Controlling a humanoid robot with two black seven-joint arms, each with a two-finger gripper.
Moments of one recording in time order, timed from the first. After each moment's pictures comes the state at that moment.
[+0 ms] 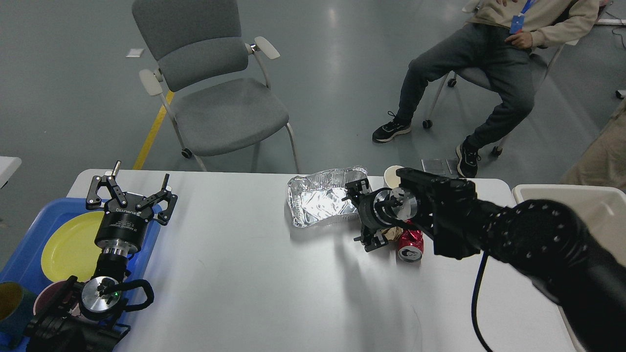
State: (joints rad) left arm -0.34 0.13 -1.40 -0.70 0.07 -0.61 -0.20; right arm 1.17 0.12 -0.63 0.40 0.74 0.10 -0.42
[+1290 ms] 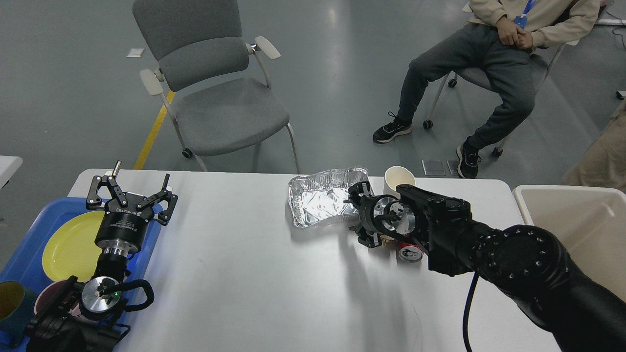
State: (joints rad) left arm -0.34 0.12 -1.40 -0.70 0.07 -0.61 -0.20; right arm 1.05 0.18 -0.58 0.26 0.70 0.10 -0.28
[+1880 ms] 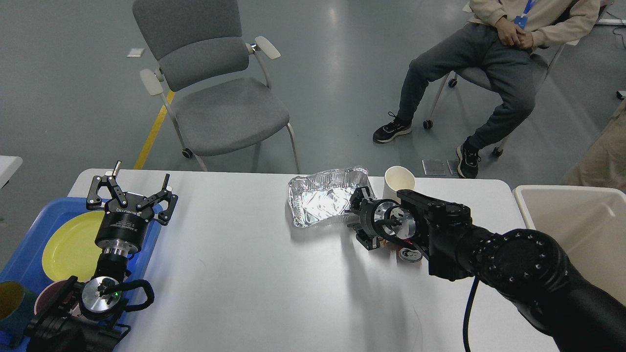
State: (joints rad) left arm -0.34 0.12 -1.40 -0.70 0.07 -0.61 -0.20; right arm 1.03 0.18 -0.57 0.26 0.70 0.10 -0.27
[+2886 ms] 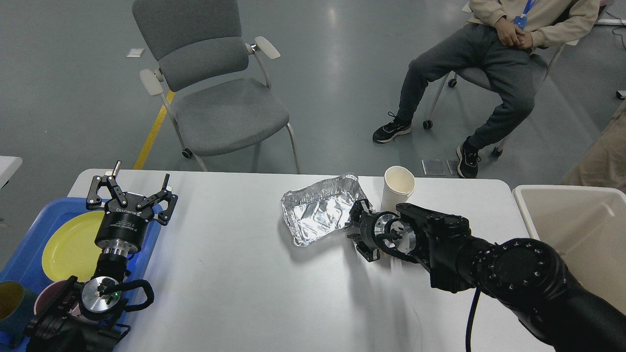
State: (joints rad) left arm -0.34 0.12 -1.40 -0.70 0.07 -0.61 -0.20; right arm 0.99 0.18 -0.57 0.28 0.66 0.10 -0.24
